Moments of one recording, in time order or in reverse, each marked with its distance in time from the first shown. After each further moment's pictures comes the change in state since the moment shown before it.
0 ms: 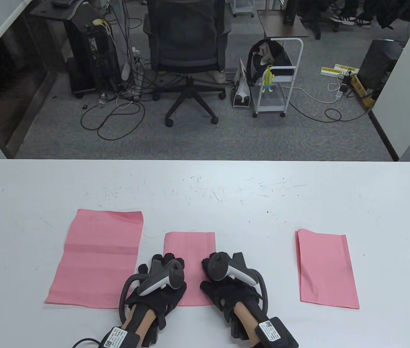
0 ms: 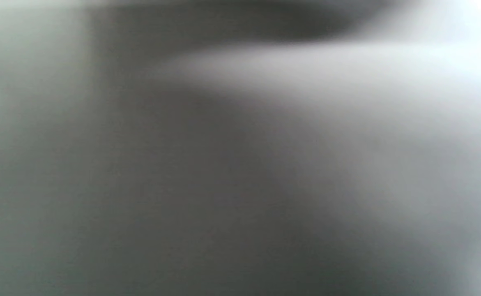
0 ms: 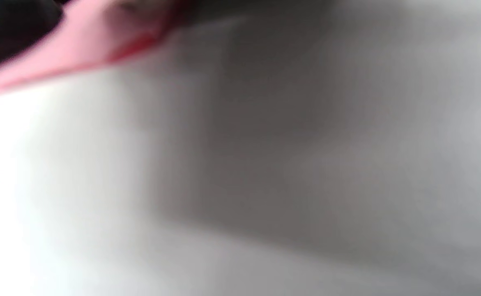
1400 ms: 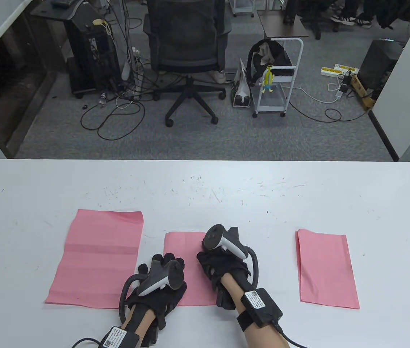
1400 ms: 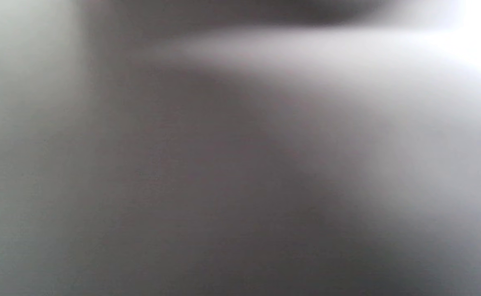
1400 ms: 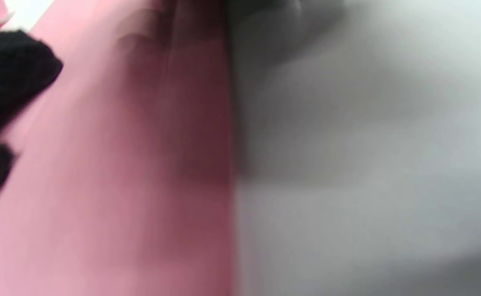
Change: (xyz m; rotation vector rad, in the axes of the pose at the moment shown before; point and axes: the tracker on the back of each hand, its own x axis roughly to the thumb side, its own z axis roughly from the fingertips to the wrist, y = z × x) left_hand -0.001 -0.002 -0.001 0.005 -0.011 0.005; right_hand 0.013 -0.048 -0.047 -0.054 0.204 -0.053
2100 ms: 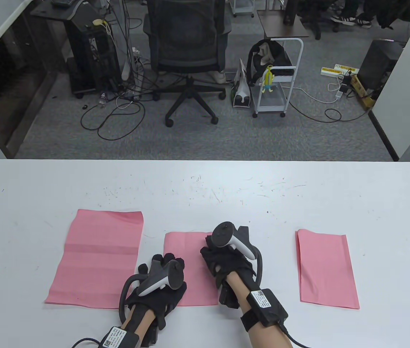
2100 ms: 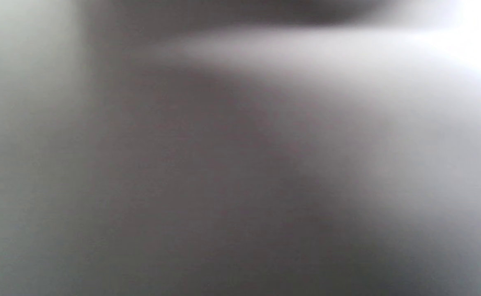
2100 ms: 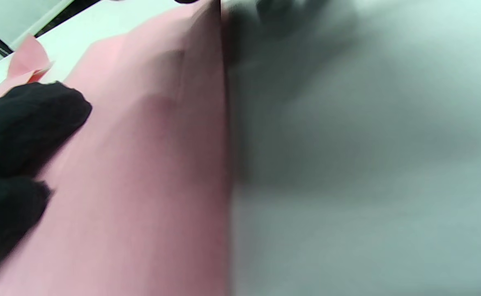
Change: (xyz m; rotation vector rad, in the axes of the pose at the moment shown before) left_hand 0.000 0.000 0.000 -0.002 -0.001 0.003; right_hand -0.011 -0.007 0.019 -0.085 -0.106 -0.044
